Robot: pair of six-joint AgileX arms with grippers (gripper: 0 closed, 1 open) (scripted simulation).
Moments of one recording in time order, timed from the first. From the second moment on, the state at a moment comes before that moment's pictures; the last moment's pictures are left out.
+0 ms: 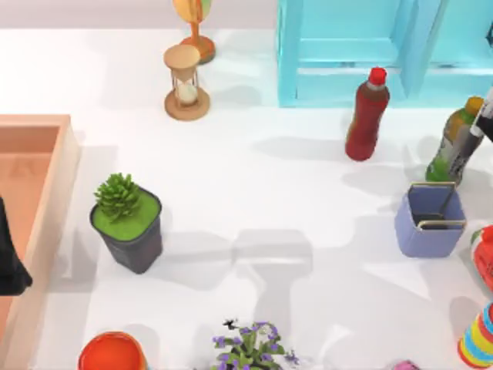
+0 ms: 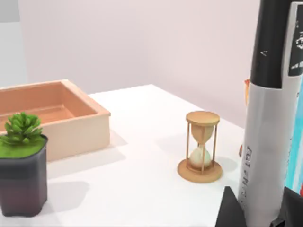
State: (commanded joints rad) left arm 0.00 0.00 0.00 0.00 0.00 0.00; right arm -0.21 1.59 0.46 1.28 -1.22 0.14
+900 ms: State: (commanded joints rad) left arm 0.00 0.00 0.00 0.00 0.00 0.00; right arm -0.21 1.59 0.46 1.28 -1.22 0.14
